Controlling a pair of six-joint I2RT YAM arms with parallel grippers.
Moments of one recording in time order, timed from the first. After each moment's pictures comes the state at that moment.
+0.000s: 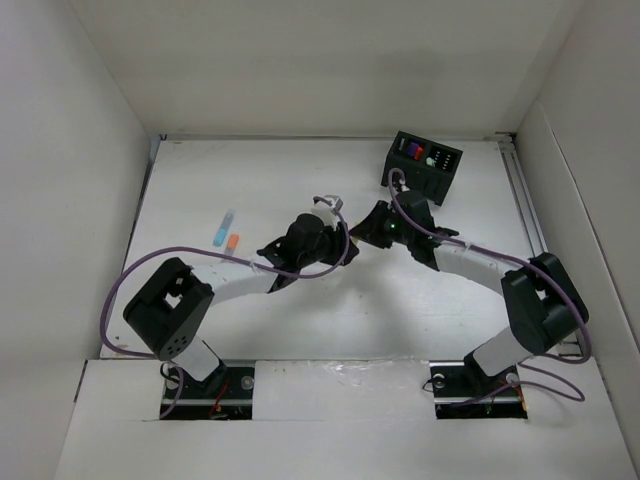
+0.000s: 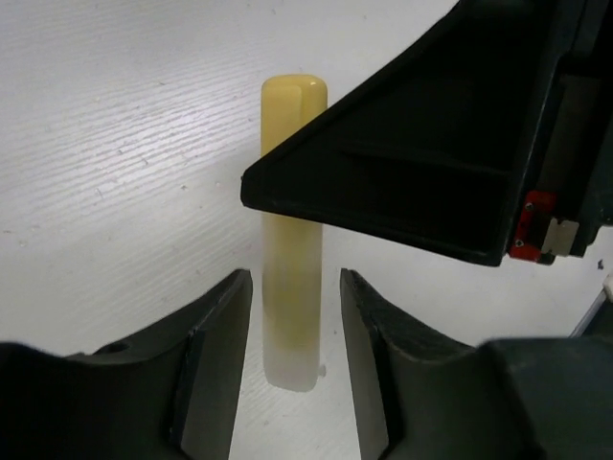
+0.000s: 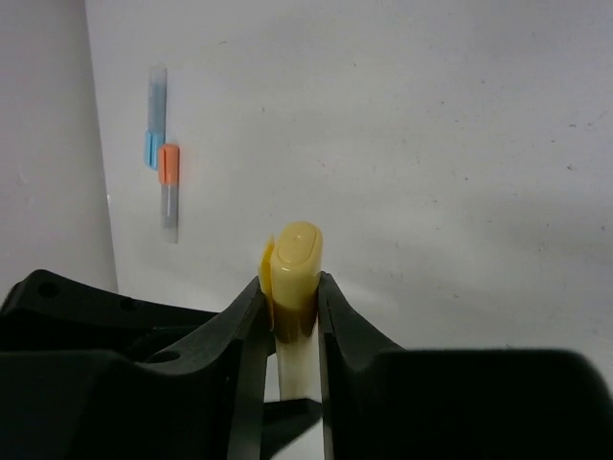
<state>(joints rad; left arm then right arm) -0.78 1.55 0.79 0.32 0.07 -0.53 0.51 1.54 0.85 0.14 -0.21 0.90</state>
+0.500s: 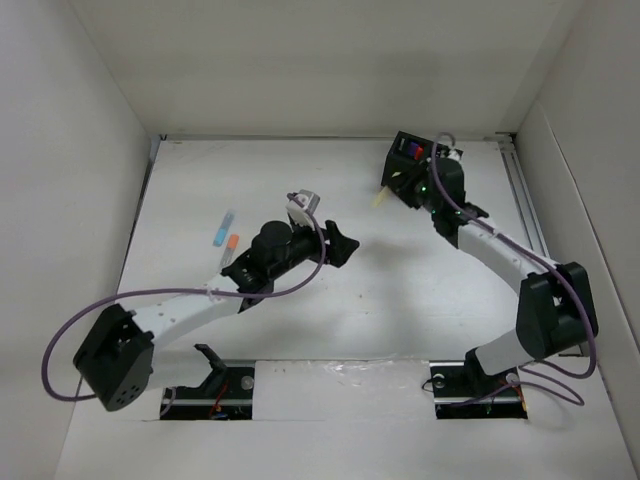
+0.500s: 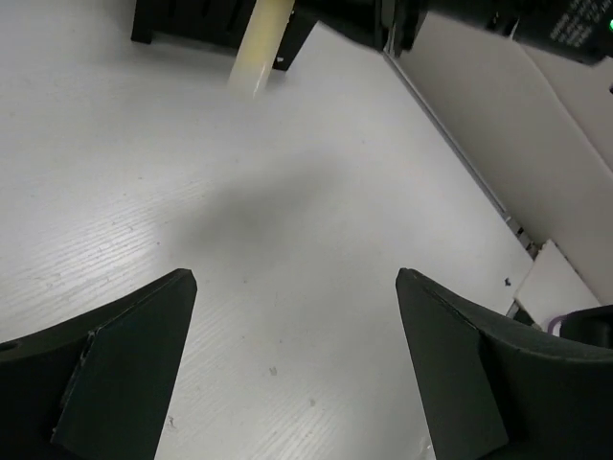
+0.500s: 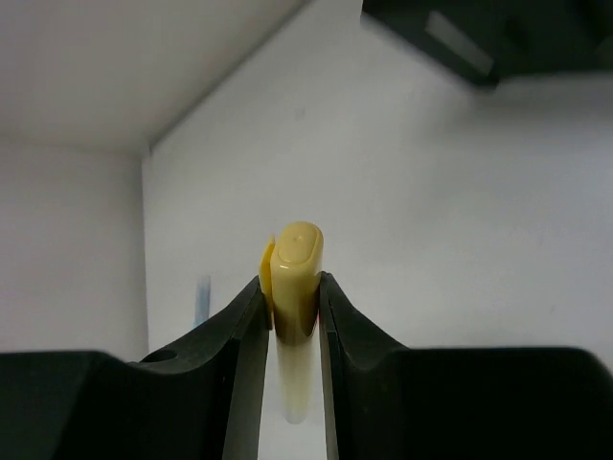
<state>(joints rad) -0.78 1.24 0.68 0.36 0.08 -0.51 0.35 1.49 0.99 0.11 -0.04 0.92</state>
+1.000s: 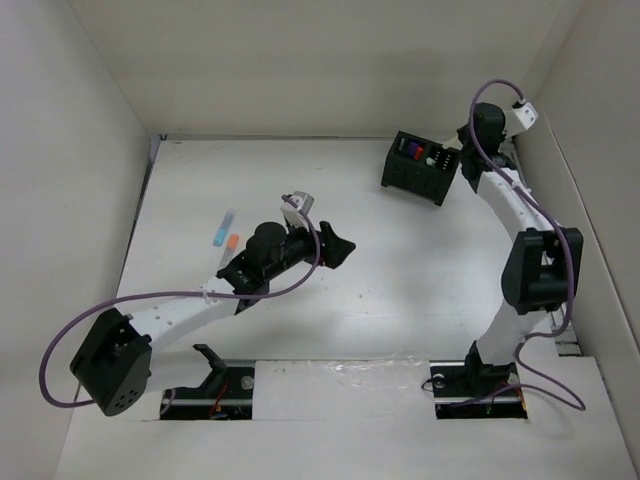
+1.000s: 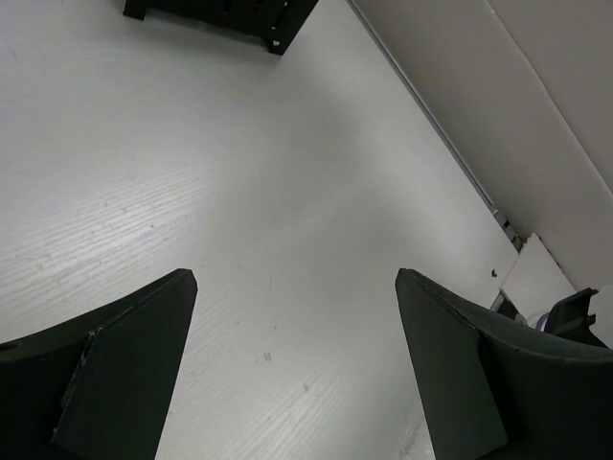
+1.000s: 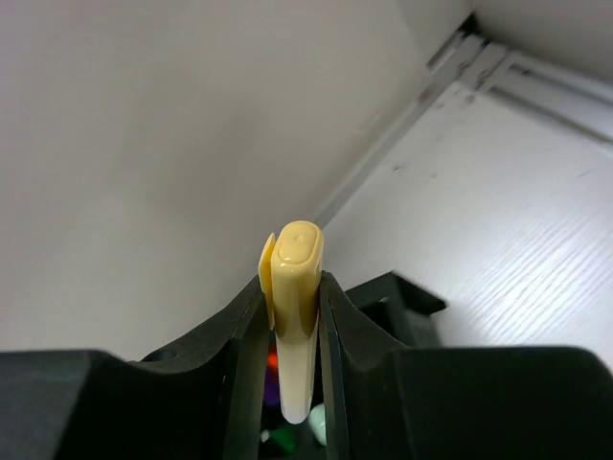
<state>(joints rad) -0.76 1.16 0.63 0.36 0.12 -0.54 0.06 1.75 1.47 0.03 0.51 0.79</state>
